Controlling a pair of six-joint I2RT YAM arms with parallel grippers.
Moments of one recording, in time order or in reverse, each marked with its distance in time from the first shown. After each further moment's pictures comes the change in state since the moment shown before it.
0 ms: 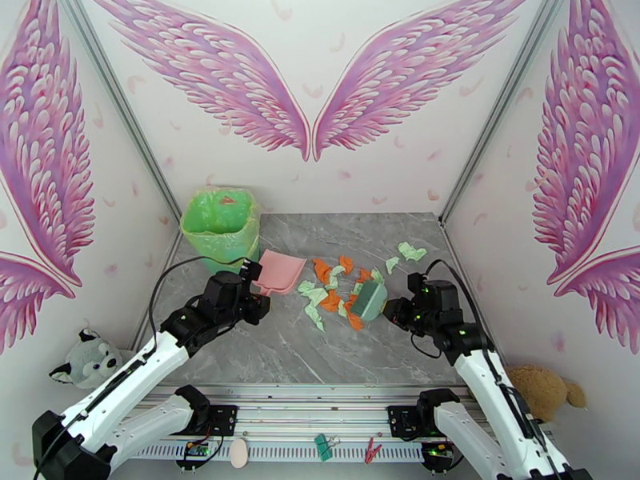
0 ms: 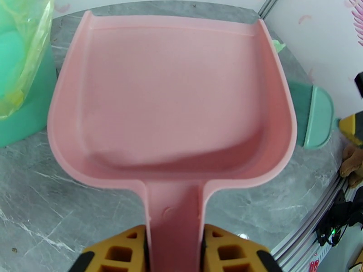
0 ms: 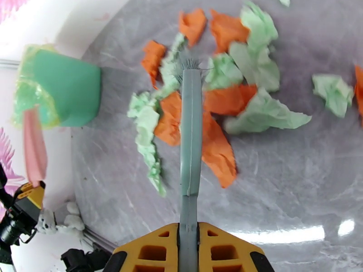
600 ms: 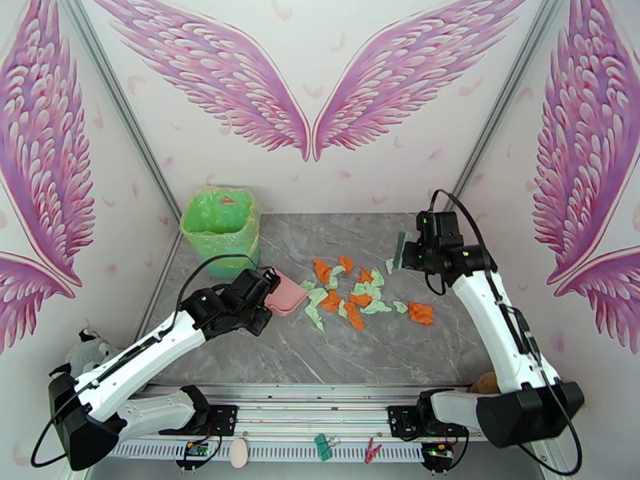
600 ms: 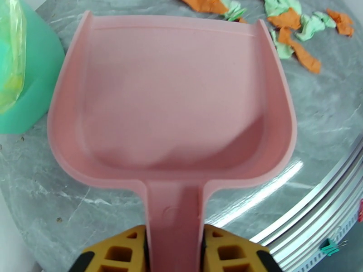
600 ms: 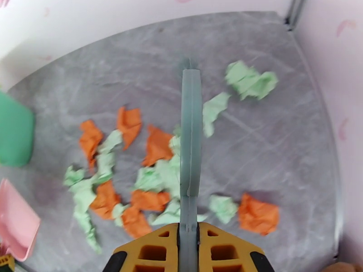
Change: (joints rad) left arm -0.159 0.211 0.225 -0.428 -0.252 0.192; right arm 0.002 0.570 0.723 -0.268 0.599 -0.383
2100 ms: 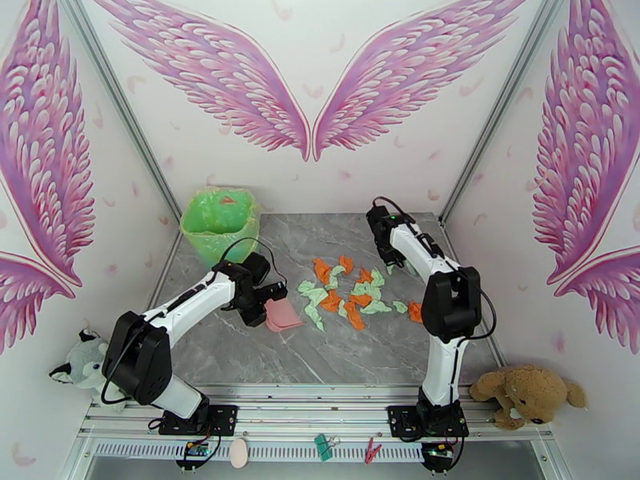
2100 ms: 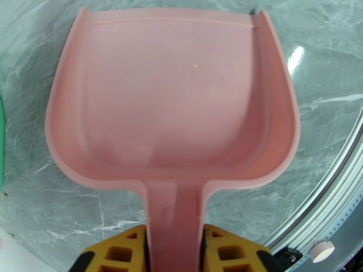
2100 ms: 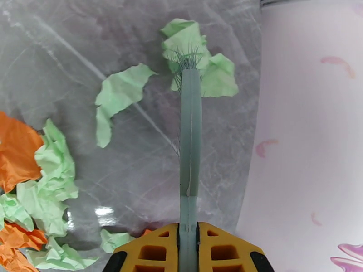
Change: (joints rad) left arm 0.257 0.380 0.087 -0.037 0.243 0.611; right arm 0.142 0.629 0.282 -0.176 0.423 -0.216
